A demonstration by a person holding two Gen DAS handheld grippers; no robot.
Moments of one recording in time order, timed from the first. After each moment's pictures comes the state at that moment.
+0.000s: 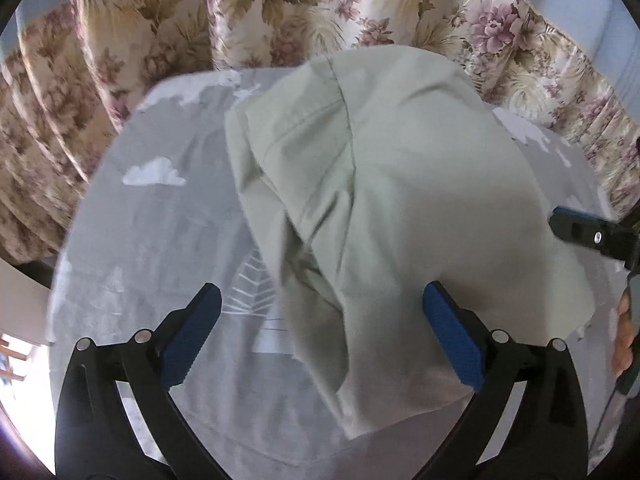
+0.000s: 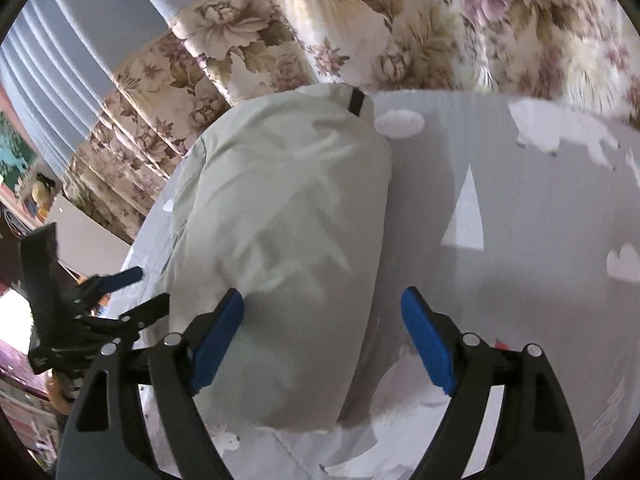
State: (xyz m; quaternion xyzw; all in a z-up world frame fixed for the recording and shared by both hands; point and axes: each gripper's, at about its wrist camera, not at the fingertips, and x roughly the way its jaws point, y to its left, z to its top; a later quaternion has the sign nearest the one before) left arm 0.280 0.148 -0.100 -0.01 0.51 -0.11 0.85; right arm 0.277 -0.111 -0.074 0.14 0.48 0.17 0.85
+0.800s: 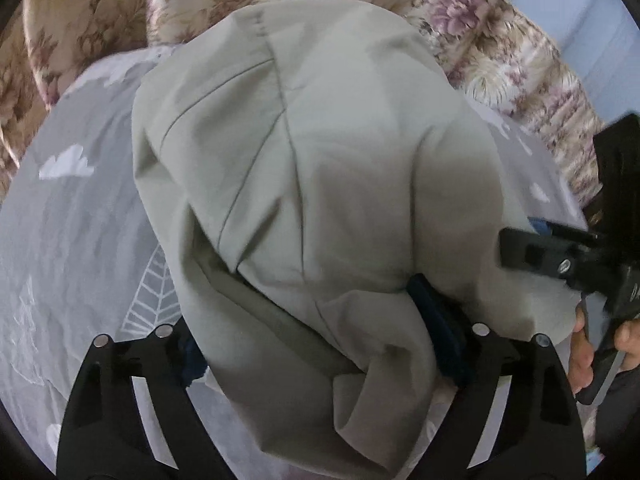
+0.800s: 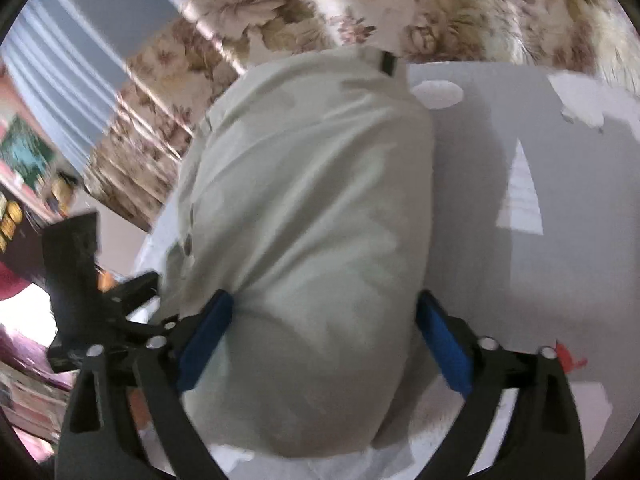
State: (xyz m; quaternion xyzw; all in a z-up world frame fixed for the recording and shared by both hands) left arm 0.294 0.112 -0.128 -0.03 0.53 -0.18 0.83; right arm 0.288 -0.079 -0.097 0.13 0.49 0.21 0.84
